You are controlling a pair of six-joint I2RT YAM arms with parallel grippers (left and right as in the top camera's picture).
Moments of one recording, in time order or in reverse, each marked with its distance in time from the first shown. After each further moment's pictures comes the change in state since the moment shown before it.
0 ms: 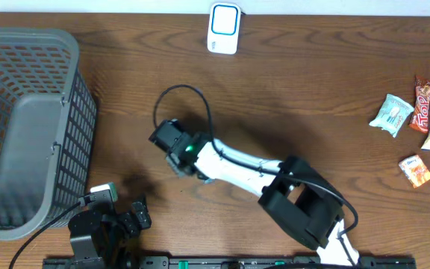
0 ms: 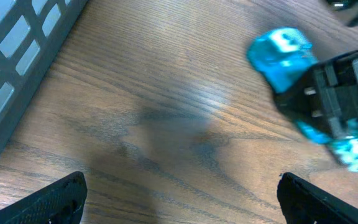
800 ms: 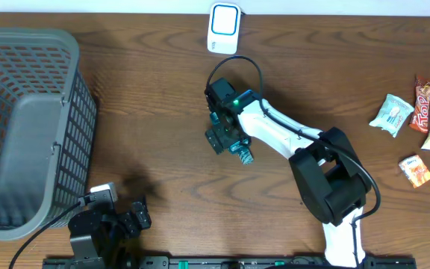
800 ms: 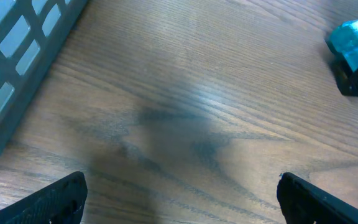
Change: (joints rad) left arm 0.000 0.000 0.000 0.000 0.000 0.000; right arm -0.307 -0.010 0.019 -0.157 -0.109 -0.205
